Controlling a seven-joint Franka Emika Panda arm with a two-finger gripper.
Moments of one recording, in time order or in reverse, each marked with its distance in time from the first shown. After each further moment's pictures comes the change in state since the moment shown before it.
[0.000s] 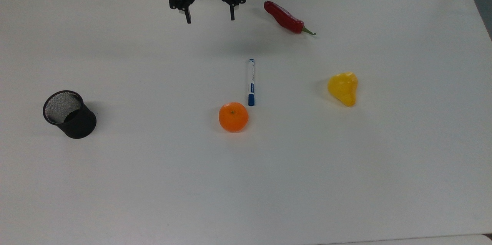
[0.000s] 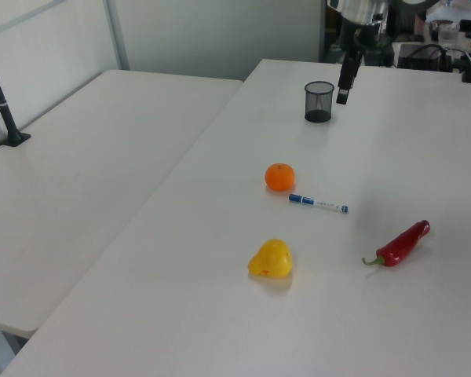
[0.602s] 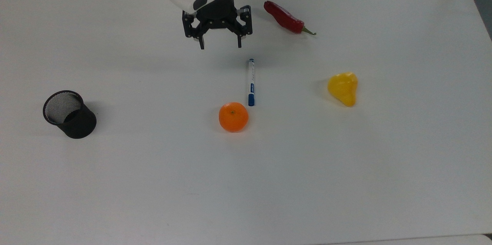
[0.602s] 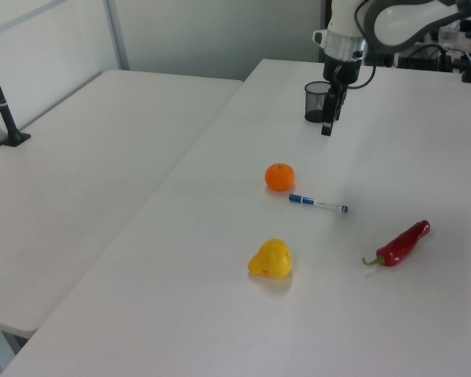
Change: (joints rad) arm 0.026 0.113 0.009 -0.022 -0.012 0.112 0.069
